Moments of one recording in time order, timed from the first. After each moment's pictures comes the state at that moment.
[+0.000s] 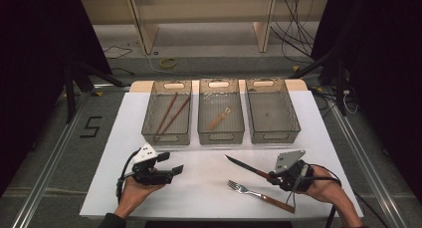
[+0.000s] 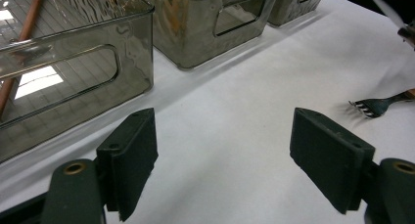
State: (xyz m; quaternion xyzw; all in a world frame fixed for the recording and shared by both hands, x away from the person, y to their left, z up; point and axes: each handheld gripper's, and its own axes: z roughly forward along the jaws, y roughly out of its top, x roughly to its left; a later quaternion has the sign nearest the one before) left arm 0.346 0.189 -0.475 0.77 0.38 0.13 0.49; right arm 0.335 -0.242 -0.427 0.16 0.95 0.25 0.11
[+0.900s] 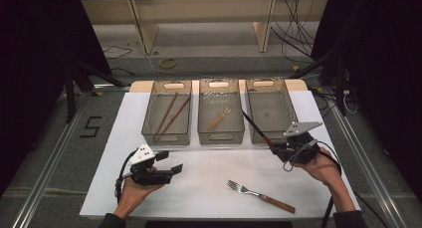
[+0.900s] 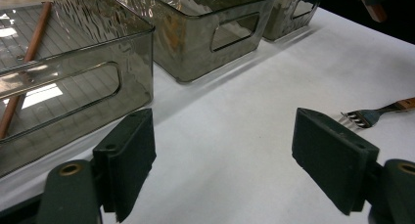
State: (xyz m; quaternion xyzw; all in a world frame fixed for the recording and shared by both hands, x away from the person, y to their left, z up) left arm 0.342 0.192 -0.470 0.76 0.37 0.13 0.52; right arm 0.385 -0.260 -0.400 0.32 0.87 0.33 0.15
